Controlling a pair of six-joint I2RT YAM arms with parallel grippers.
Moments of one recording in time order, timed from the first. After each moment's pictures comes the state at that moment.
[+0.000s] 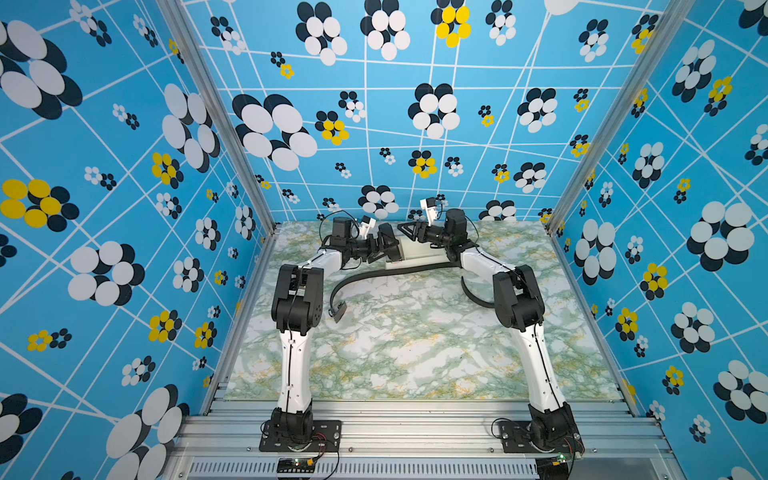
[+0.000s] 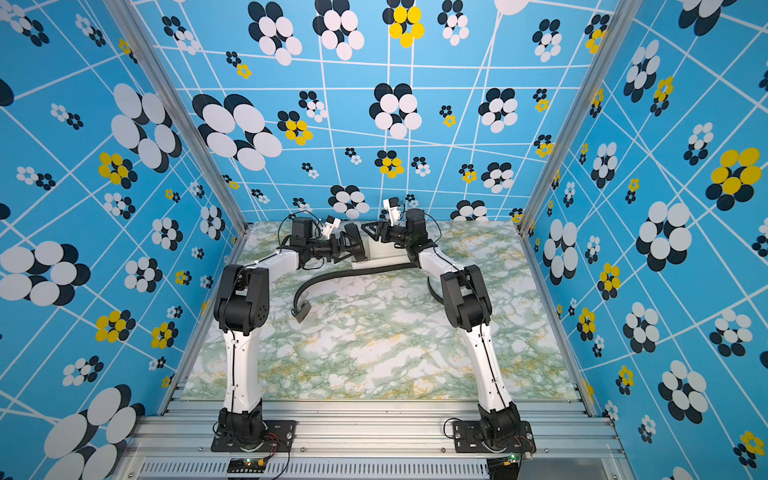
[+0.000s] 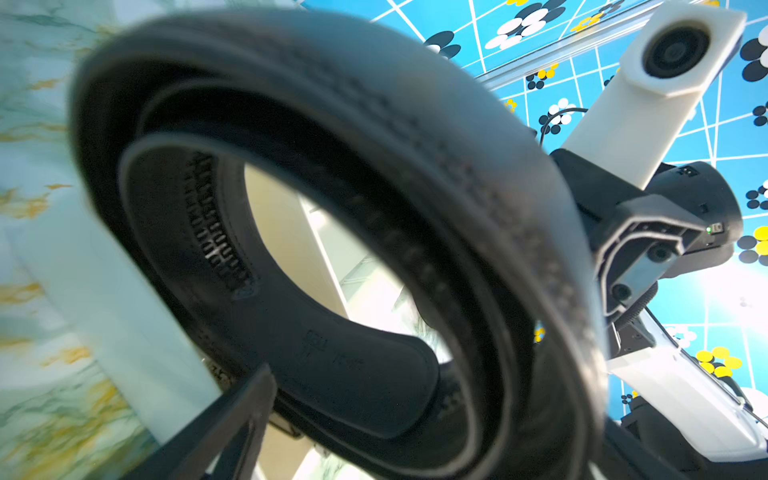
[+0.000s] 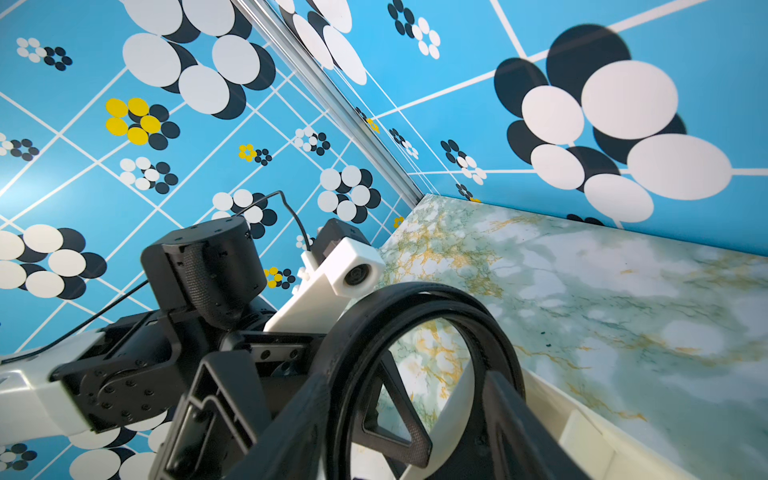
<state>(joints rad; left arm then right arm) -0.14 2.27 1.66 0.05 1.02 -0.66 0.35 2.49 1.99 0.41 -0.77 0.58</state>
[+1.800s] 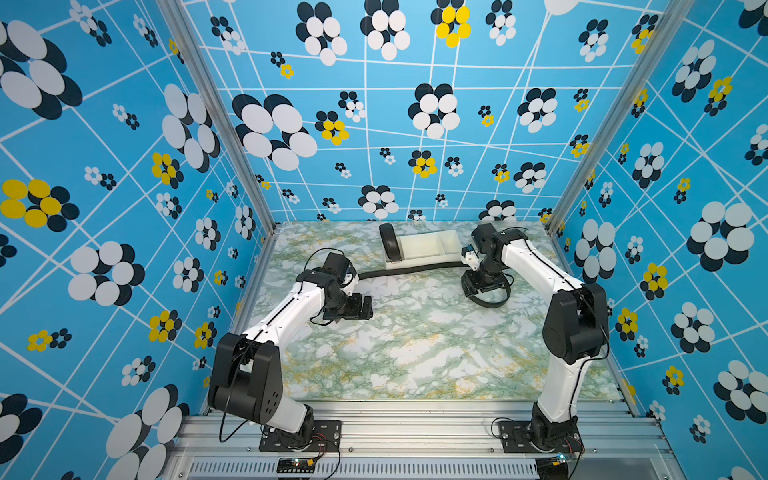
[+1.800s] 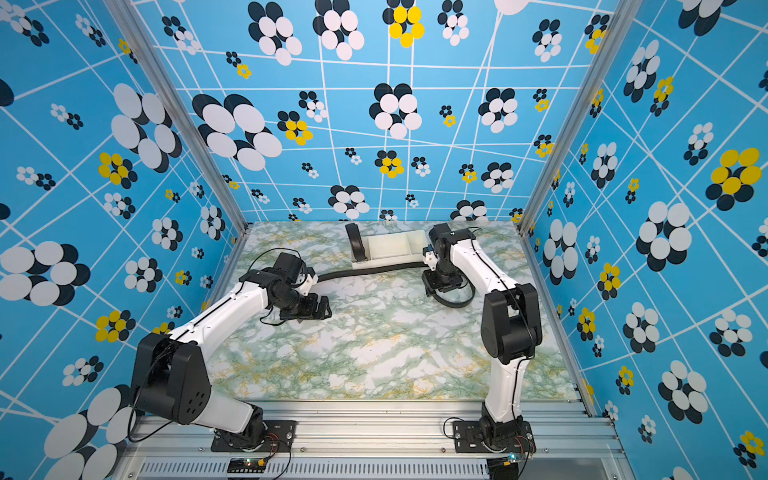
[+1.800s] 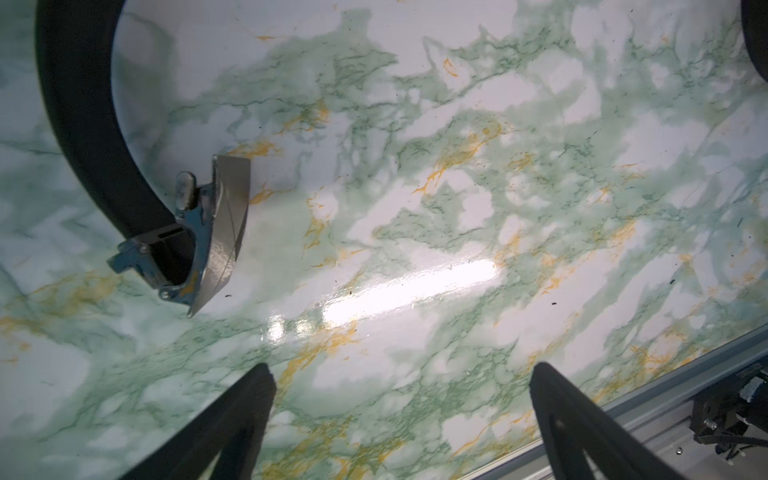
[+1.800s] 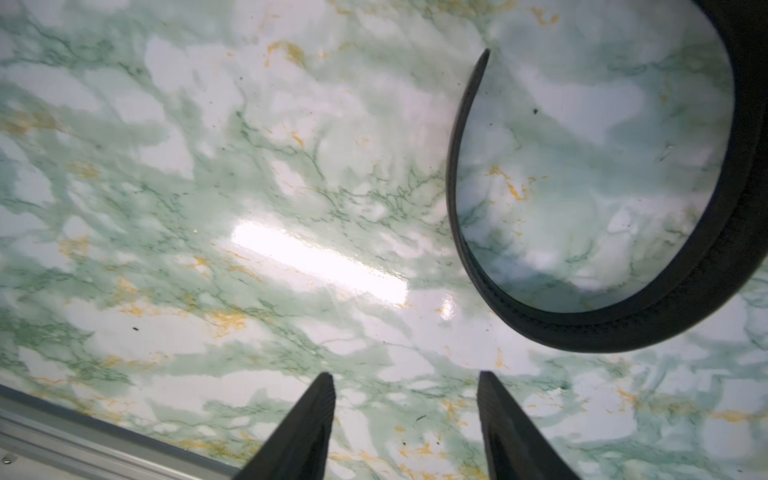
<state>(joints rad) -0.27 1.51 1.10 -0.88 0.25 -0.19 0.28 1.95 1.67 -1.20 -0.06 -0.10</state>
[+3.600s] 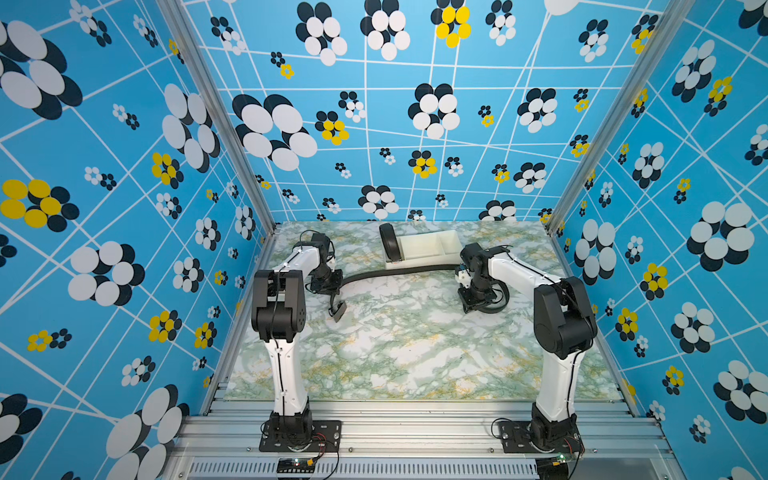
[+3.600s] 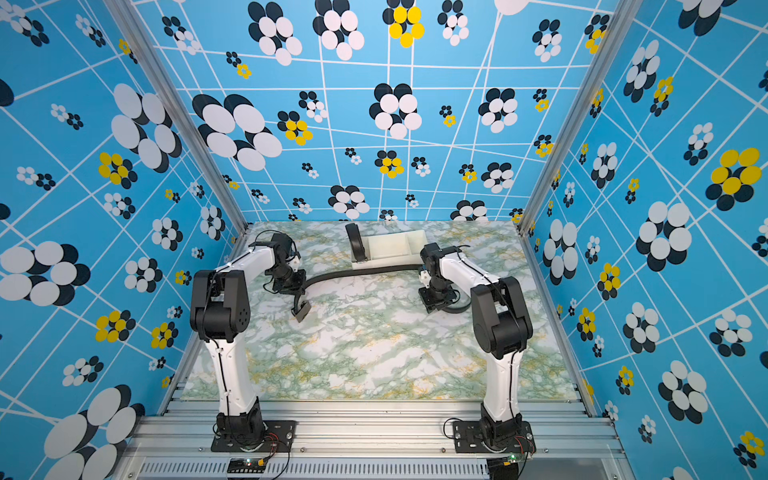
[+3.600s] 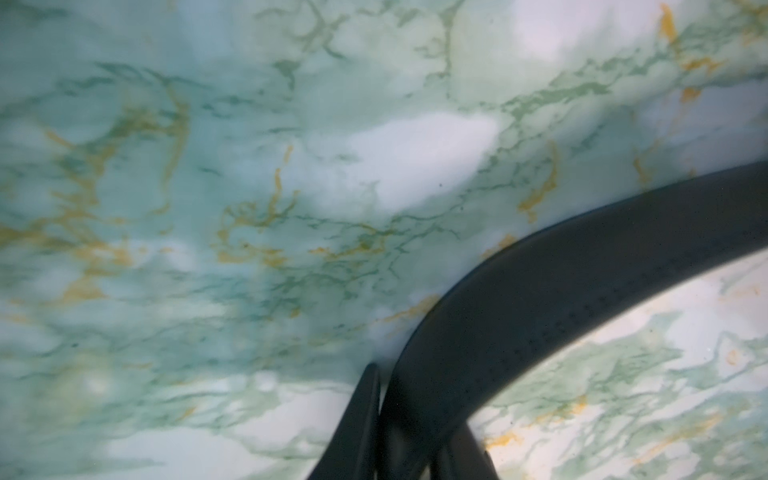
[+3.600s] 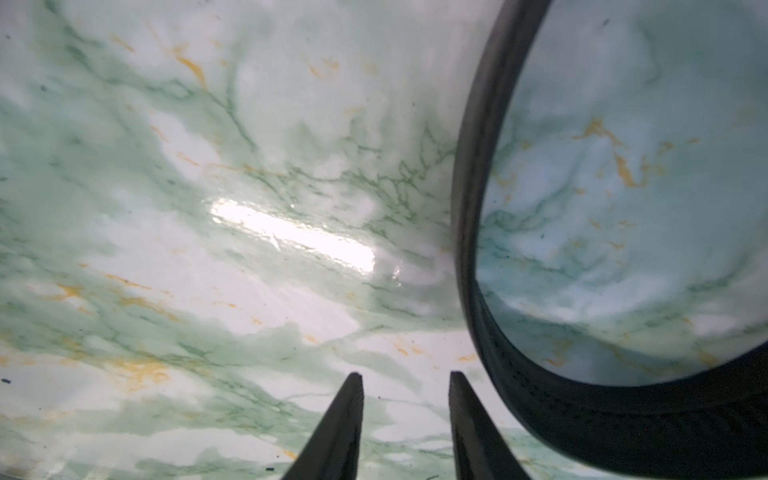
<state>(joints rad) -0.01 2.13 1.59 -0.90 0.18 -0.08 0.33 2.01 1.51 -1.06 -0.02 -0.05</state>
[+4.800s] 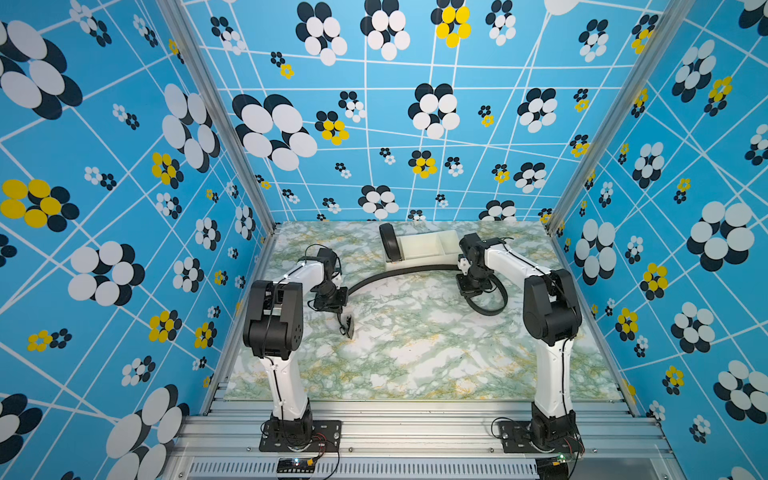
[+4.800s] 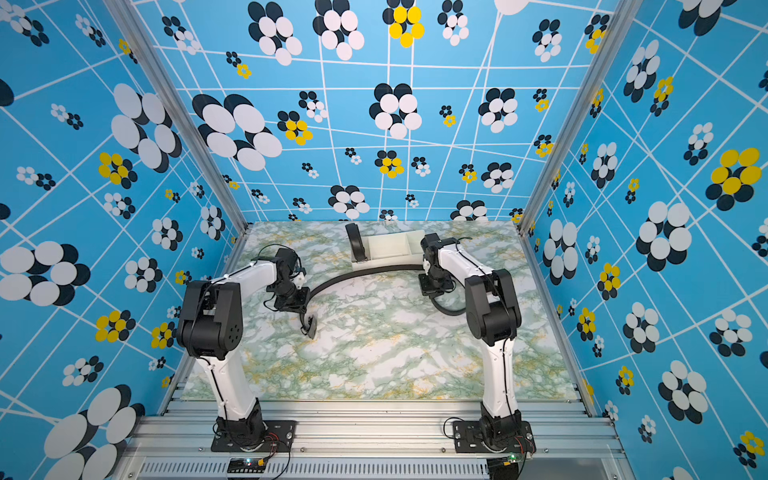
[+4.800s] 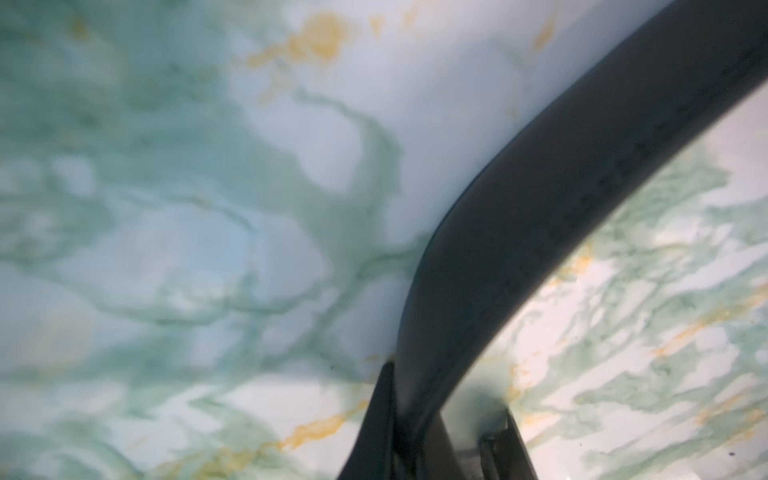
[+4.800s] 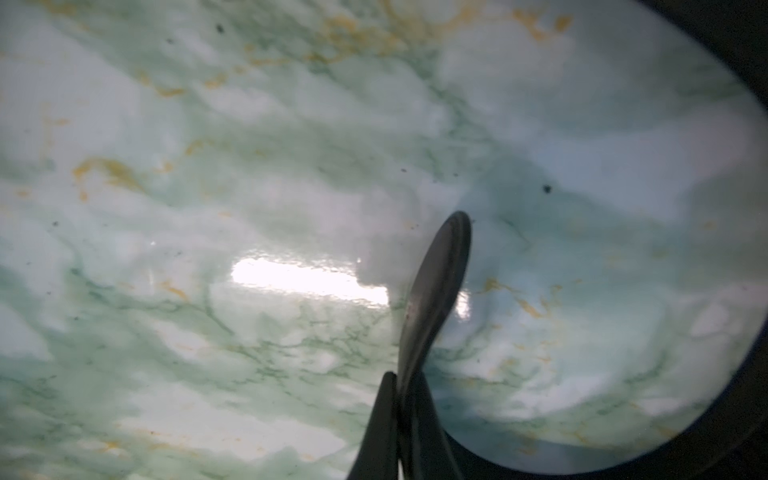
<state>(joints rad) -0.10 1.92 1.27 -0.88 0.19 -0.08 0.28 2.15 1.68 -1.04 -0.01 0.17</state>
